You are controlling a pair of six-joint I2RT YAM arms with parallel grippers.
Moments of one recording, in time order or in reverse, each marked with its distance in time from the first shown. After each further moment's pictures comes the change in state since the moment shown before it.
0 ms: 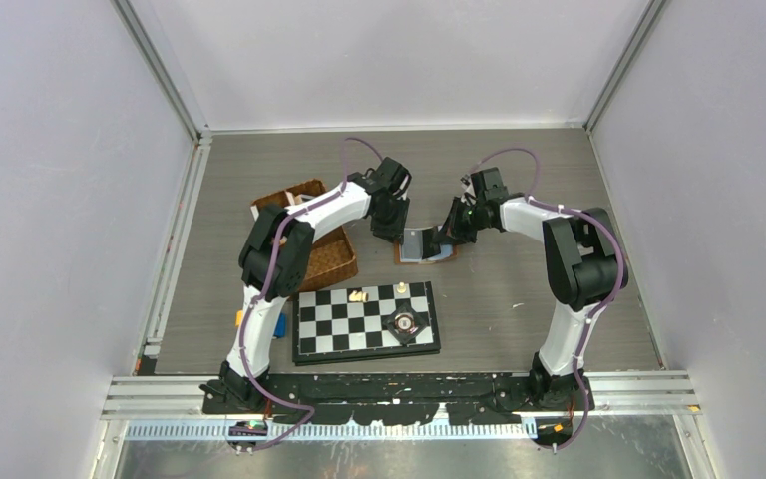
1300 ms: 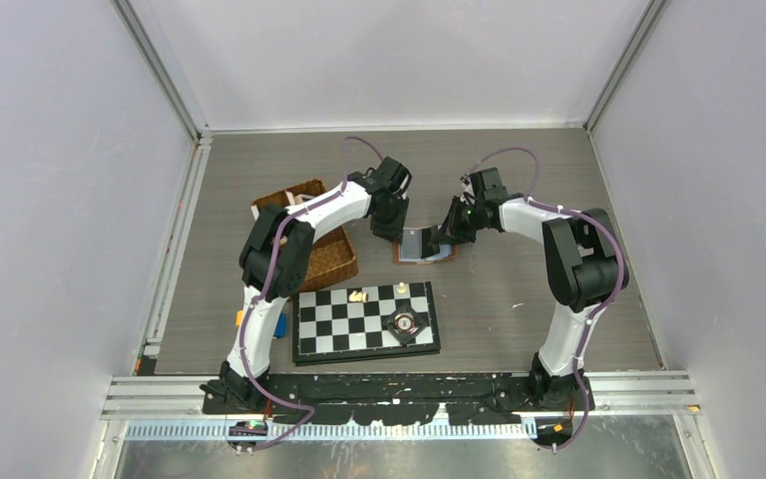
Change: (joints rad) left arm 0.001 0.000 0.005 -0.005 -0.018 0.003; right arm 0.011 -0.008 -0.003 0.012 0.018 0.006
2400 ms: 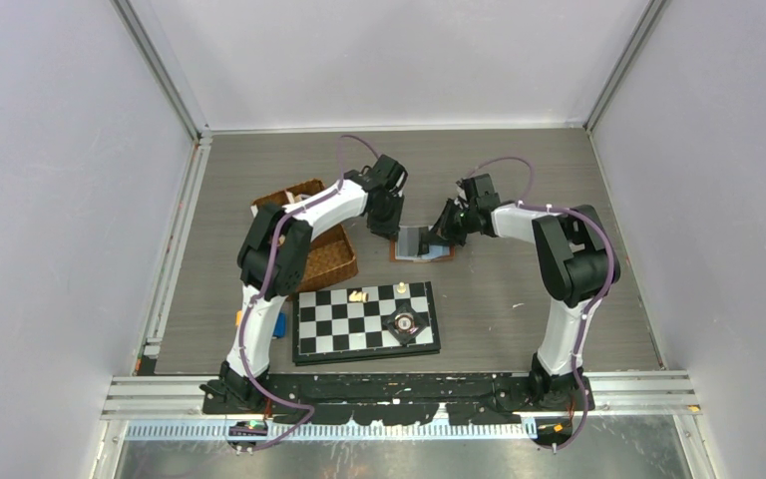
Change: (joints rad) left arm 0.011 0.000 0.000 0.000 0.003 -0.001; right arm 0.032 0.043 -0.039 0.137 -0.014 0.151
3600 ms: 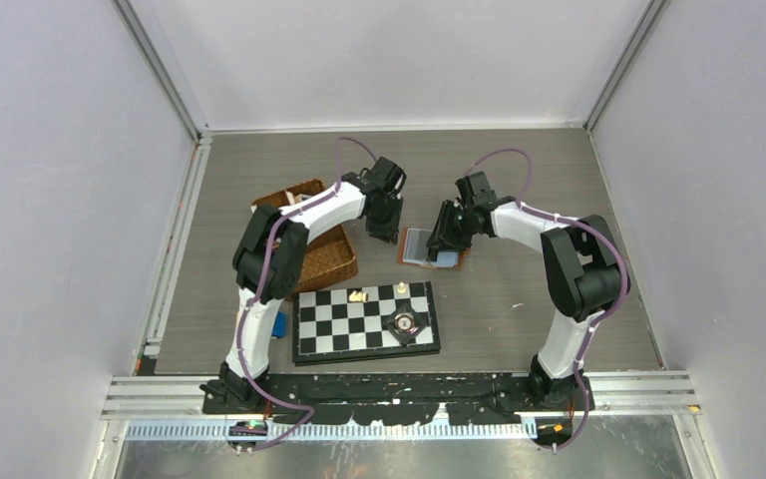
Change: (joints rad) left arm -0.002 -0.033 -0.042 0.004 -0.006 -0.018; right arm 0.049 -0.098 0.017 -0.180 0.174 -0.084
